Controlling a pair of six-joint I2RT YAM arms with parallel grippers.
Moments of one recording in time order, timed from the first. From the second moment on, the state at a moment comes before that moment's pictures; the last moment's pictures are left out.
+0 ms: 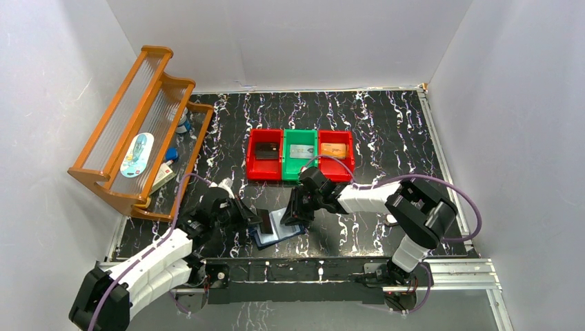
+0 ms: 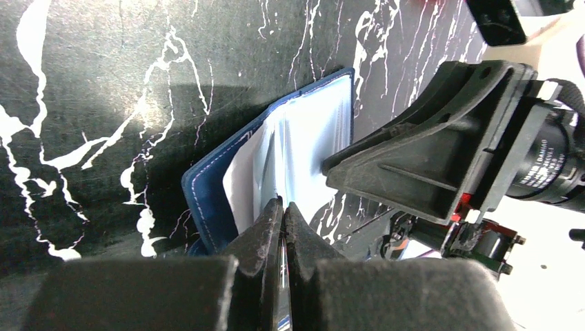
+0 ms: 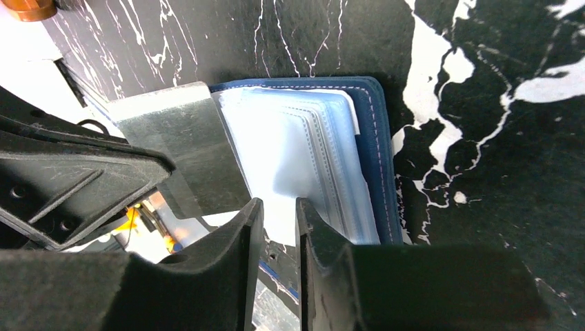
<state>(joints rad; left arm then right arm) -0.56 0.82 0.26 -0.17 0.25 -1.05 0.91 1.66 0.76 0.01 -0.40 1.06</state>
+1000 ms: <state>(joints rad) -0.56 0.77 0.30 -0.09 0.33 -0.95 0.90 1.58 0.68 0.34 -0.48 1.13</state>
